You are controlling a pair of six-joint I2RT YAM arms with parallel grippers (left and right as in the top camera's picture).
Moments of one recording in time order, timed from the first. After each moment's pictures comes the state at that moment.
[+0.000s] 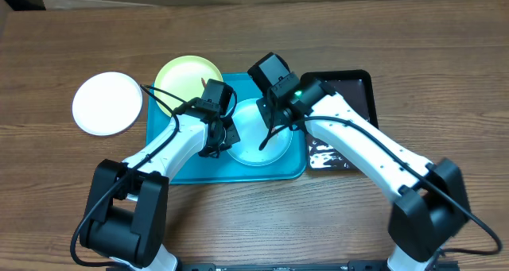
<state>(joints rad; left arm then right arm) -0.33 1.77 1.05 -0.64 0.02 -0.70 0.68 1.87 1.58 -0.88 0.21 0.23</state>
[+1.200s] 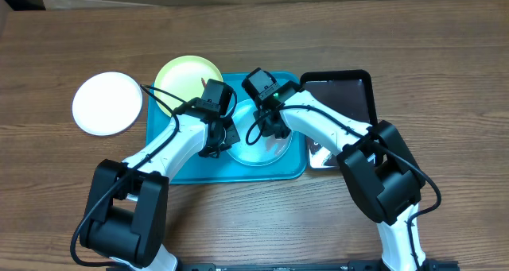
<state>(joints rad) -0.33 1.77 1.05 -0.64 0.01 -0.70 0.66 2.15 1.56 -0.77 0.14 0.27</state>
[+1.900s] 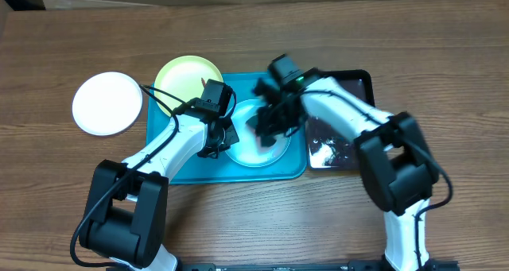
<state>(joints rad) -0.33 1.77 1.05 -0.65 0.00 -0.70 0.51 2.15 1.57 -0.81 -0.56 0.12</state>
